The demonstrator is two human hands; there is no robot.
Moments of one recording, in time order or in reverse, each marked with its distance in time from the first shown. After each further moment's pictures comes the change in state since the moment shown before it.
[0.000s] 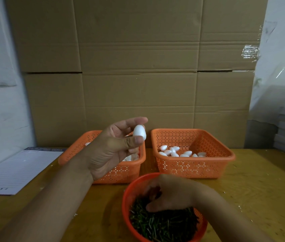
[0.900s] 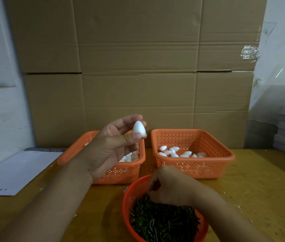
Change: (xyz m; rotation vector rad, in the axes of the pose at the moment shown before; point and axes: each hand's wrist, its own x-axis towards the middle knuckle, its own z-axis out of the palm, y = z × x) left_hand -0.002 0.003 0.005 -0.017 0.082 0.039; right_hand 0.001 -0.003 0.000 -0.060 0.253 -0.084
